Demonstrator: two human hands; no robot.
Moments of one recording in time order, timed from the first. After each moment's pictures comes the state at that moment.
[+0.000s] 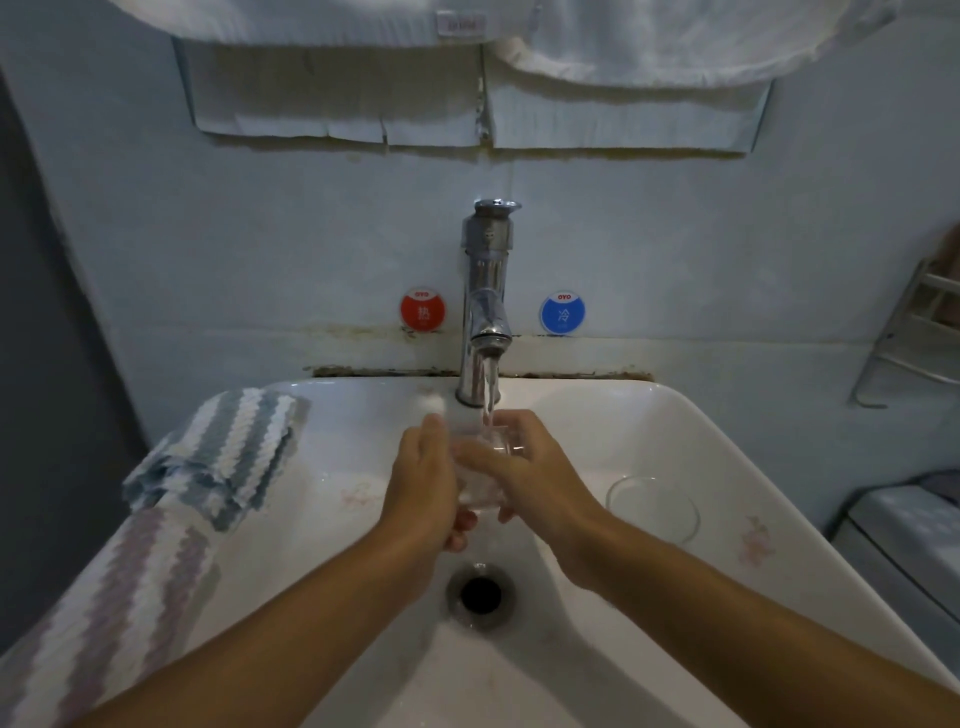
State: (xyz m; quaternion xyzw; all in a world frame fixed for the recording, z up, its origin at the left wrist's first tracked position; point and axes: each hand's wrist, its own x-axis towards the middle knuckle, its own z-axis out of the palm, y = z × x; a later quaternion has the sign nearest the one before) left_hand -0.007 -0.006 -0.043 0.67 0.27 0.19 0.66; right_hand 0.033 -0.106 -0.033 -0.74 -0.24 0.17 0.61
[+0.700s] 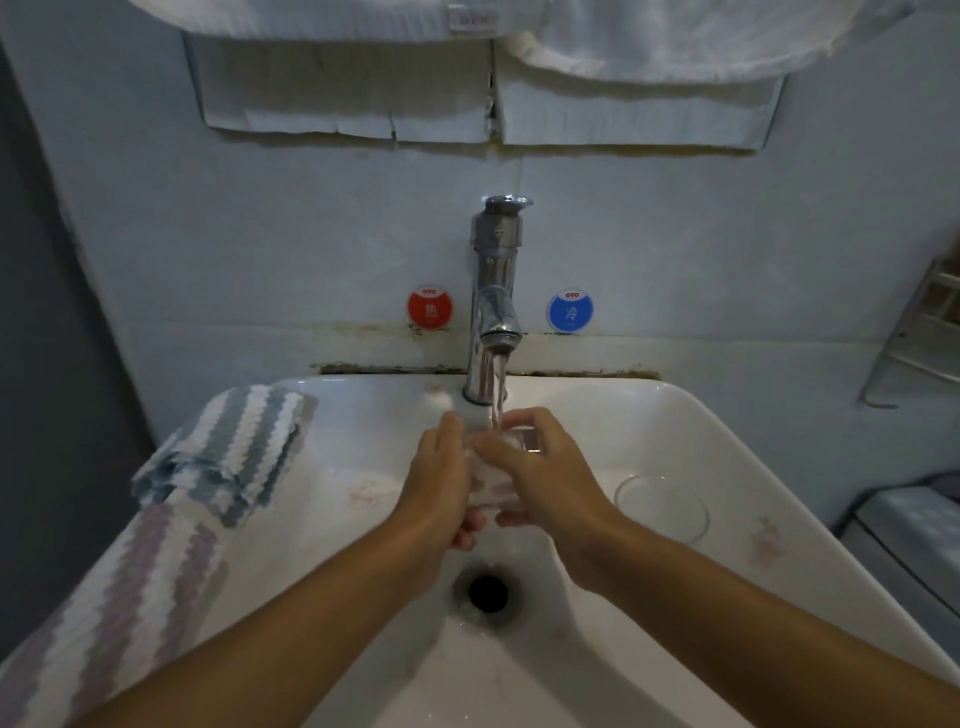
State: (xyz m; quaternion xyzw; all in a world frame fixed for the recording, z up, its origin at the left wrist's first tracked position) left_hand -0.008 -0.005 -0.042 0.68 0.27 0.12 0.67; right_hand 0.034 -0.103 -0.034 -0.72 -0.19 0.16 0.65
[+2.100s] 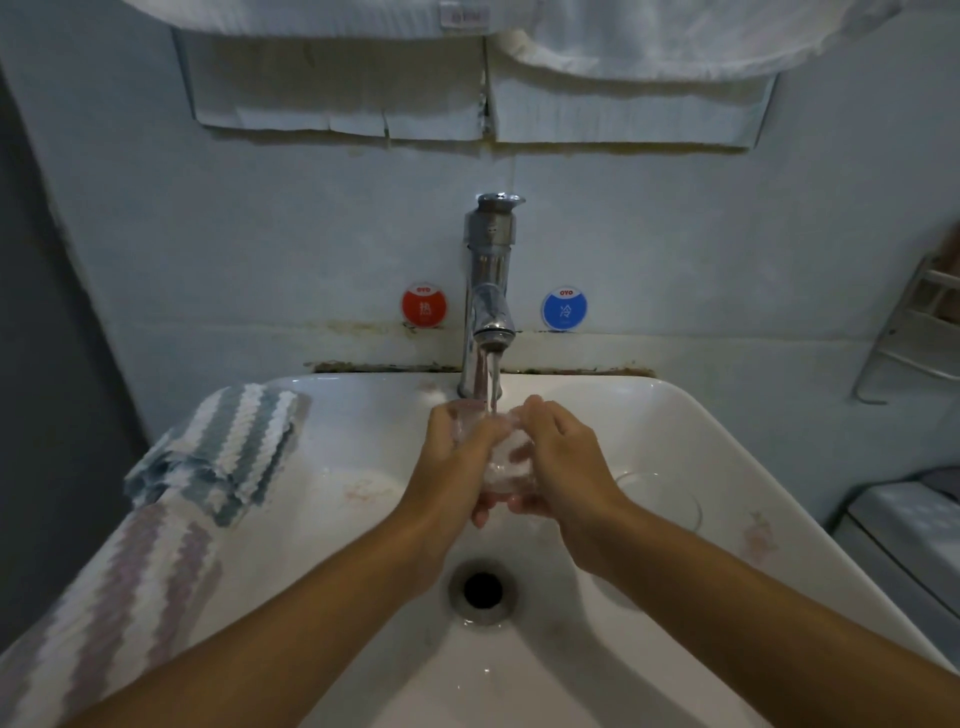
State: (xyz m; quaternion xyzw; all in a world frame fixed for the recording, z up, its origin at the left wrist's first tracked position) left_hand -0.008 -0.013 -0.036 0.70 0.15 0.16 0.68; right_hand 0.040 -0.110 -0.025 -0.69 -0.15 0.15 0.69
